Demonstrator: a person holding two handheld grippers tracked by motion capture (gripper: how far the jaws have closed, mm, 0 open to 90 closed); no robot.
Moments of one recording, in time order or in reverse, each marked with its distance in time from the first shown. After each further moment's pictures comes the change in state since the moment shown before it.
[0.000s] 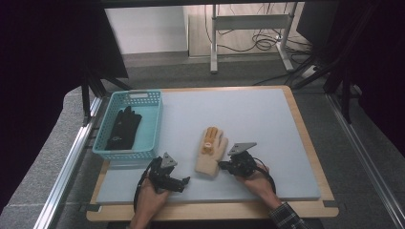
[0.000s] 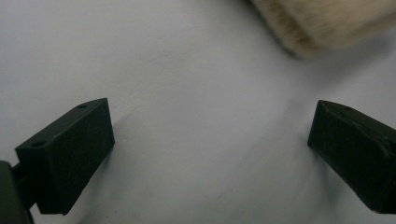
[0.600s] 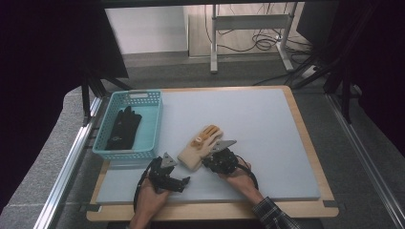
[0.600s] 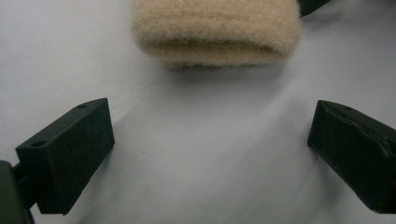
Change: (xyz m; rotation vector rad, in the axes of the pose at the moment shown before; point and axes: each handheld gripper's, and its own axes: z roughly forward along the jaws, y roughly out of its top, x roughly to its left) left arm 0.000 0.000 0.000 0.000 -0.001 -0.001; right arm 0.021 0.030 0.036 -0.008 -0.011 -0.042
